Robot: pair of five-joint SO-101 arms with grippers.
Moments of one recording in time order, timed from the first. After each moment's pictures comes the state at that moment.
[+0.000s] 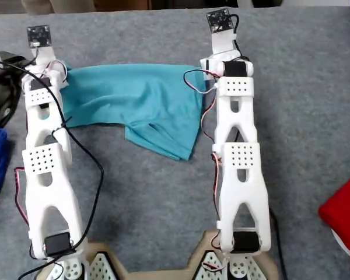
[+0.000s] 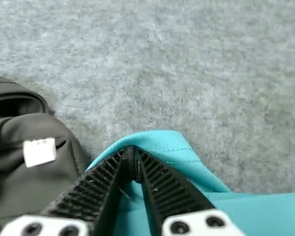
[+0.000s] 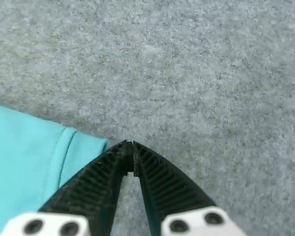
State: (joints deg) left arm -19.0 74.2 -66.4 36.9 -14.4; right arm -3.9 79.7 -89.3 68.1 4.1
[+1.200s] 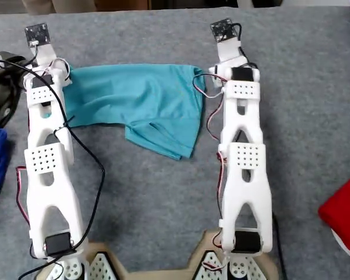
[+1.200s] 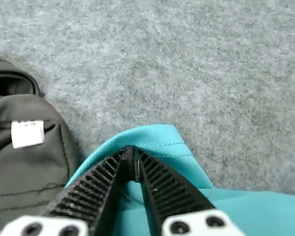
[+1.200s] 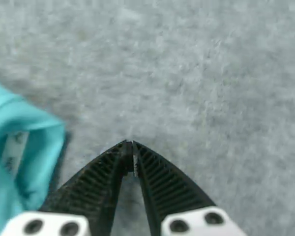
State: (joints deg) left arm -17.9 74.2 -67.9 41.1 -8.5; right arm -0.4 81.5 -83.1 61.6 13.0
